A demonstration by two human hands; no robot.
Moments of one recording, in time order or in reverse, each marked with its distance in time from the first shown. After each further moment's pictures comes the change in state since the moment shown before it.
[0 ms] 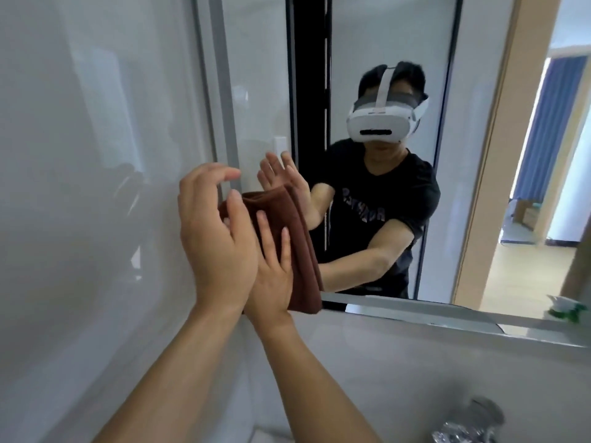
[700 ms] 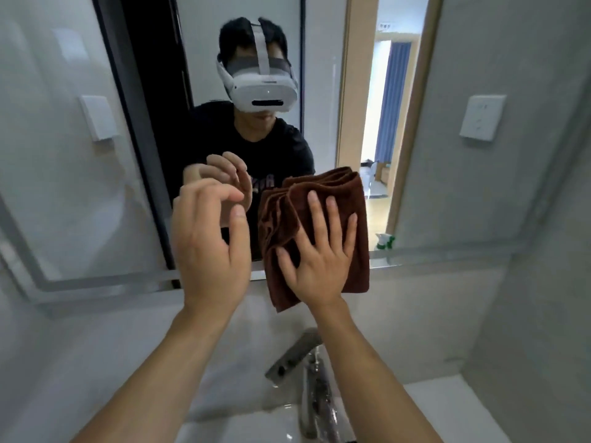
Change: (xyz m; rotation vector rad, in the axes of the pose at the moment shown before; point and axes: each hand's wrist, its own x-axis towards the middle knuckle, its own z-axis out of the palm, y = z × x) left_hand -0.118 0.114 0.112 -0.258 -0.298 0.087; right_hand -0.071 0.283 -0.163 -0.294 0.041 0.116
